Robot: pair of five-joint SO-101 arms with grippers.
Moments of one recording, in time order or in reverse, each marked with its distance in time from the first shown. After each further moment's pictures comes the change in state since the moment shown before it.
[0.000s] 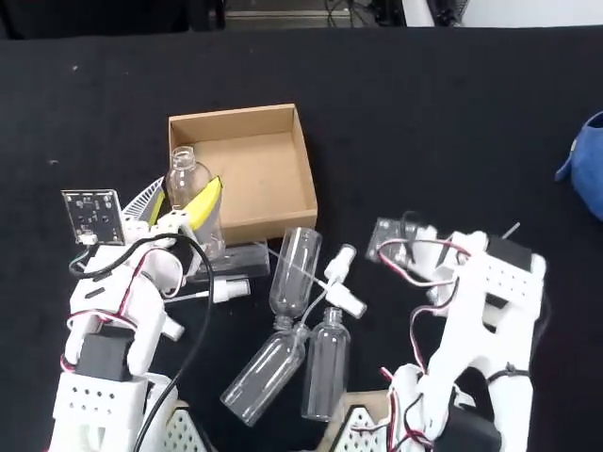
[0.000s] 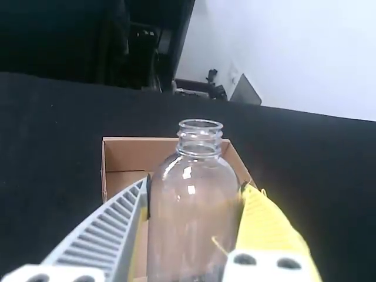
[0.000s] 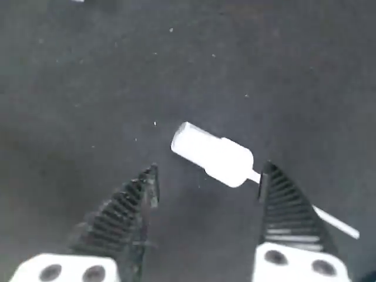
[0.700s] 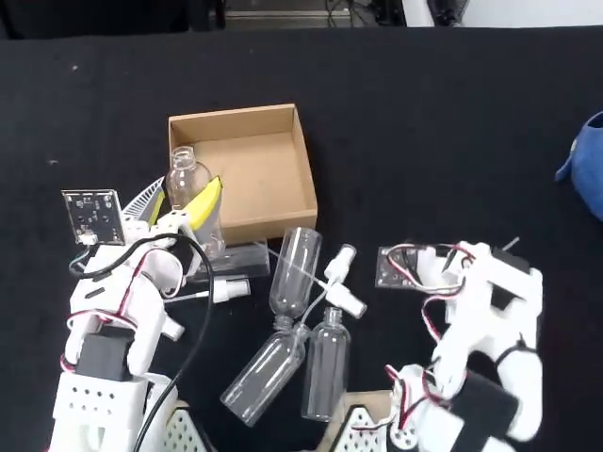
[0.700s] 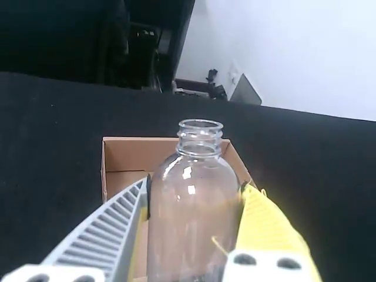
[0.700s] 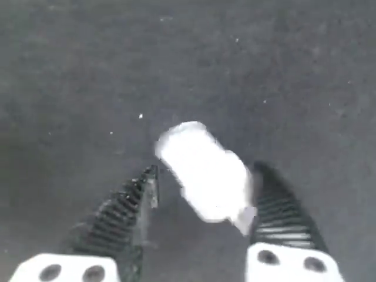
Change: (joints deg) left arm 0.0 0.0 0.0 0.0 0.0; right arm 4.9 12.3 4.3 -16.8 15.6
